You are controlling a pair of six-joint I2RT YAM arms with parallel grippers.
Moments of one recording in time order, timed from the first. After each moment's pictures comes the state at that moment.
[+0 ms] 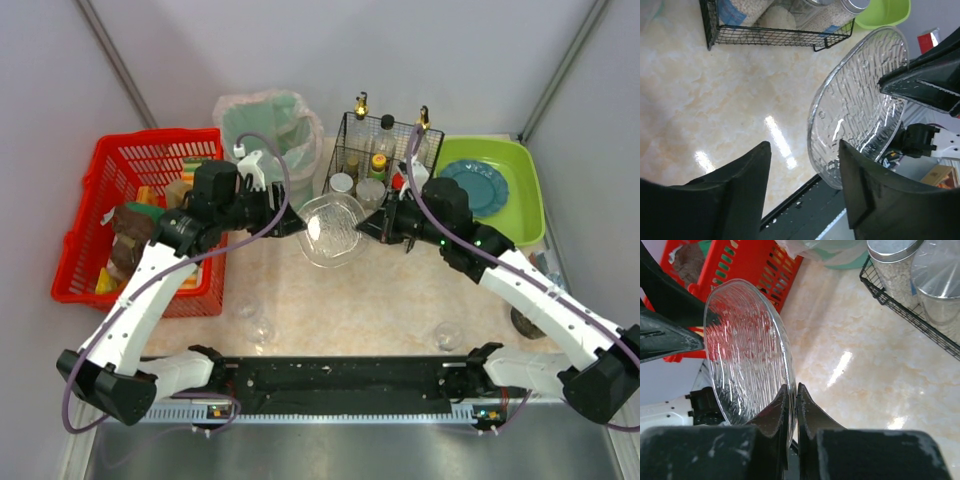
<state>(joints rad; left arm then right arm) -0.41 1.16 1.29 -0.71 0.43 -0.42 0.65 1.13 1.05 -0.28 -0.25 0.61</state>
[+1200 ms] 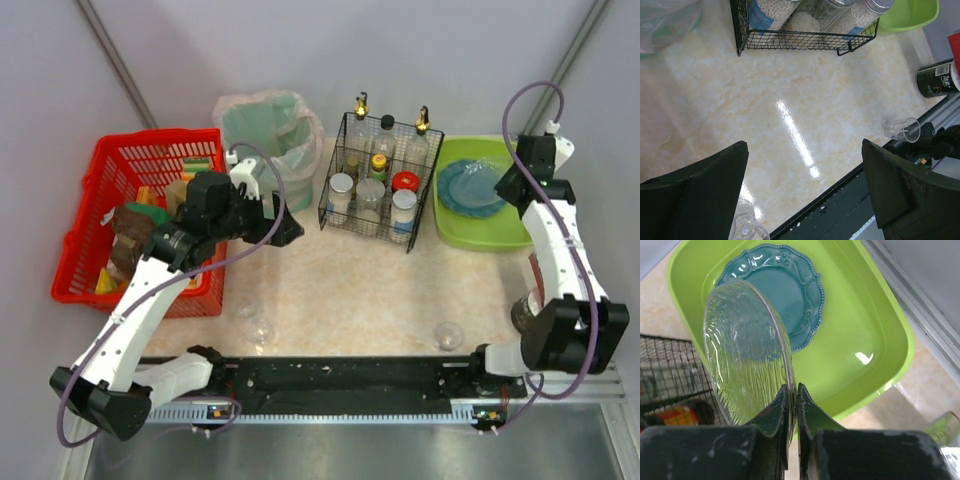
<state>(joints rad) -0.41 1.09 1.23 -0.70 0.32 -0.34 -0.07 1.35 1.31 -0.64 0.32 0.48</state>
